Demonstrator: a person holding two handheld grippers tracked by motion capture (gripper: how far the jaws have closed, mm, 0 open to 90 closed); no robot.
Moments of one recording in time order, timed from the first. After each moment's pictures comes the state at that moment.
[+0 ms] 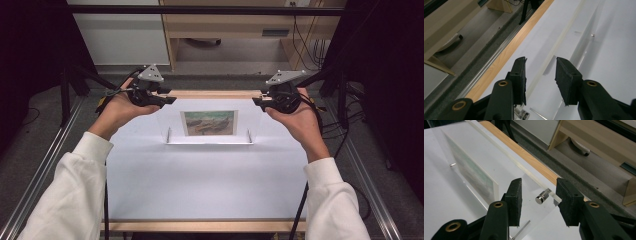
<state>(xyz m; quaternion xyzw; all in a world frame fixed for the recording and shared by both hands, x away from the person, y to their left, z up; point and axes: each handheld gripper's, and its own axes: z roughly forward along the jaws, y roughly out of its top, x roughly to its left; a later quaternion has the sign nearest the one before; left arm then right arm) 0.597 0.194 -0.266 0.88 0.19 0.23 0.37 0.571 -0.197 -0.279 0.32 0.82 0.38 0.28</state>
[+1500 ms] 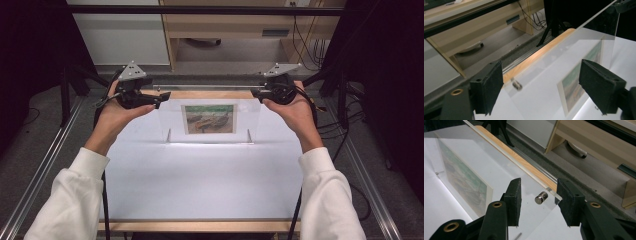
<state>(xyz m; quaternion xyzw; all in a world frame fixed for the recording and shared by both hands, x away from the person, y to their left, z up) 0.572 0.222 -0.271 0.79 0.30 0.27 0.46 0.605 -0.198 -0.285 0.32 0.81 0.39 0.29</state>
